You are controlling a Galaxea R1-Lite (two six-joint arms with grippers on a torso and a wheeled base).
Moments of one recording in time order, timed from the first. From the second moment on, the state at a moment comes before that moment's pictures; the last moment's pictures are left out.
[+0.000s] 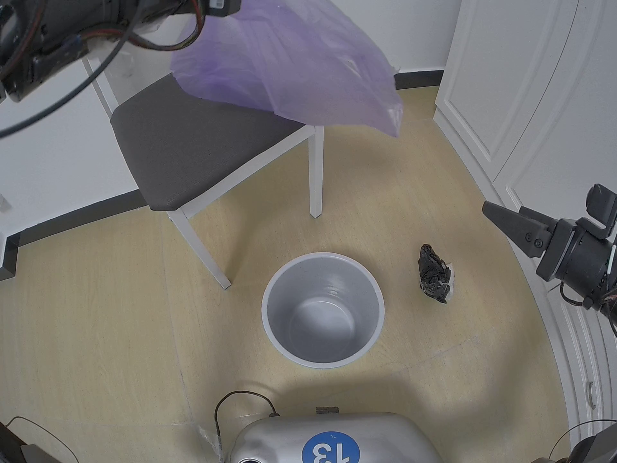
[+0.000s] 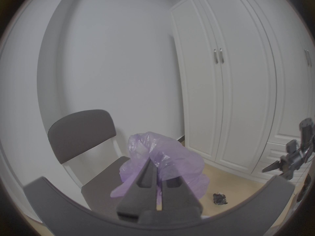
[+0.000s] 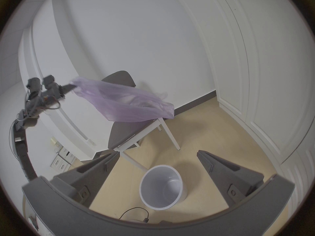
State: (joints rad) left arm -0.84 1.54 -1.64 -0.18 0.41 0.44; right arm 0.58 1.23 -0.55 -0.66 -0.15 0.31
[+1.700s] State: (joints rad) left arm -1.06 1.51 -1.63 -0.19 0.49 0.45; right arm 0.56 1.55 -0.48 -0.91 -0.02 0.38
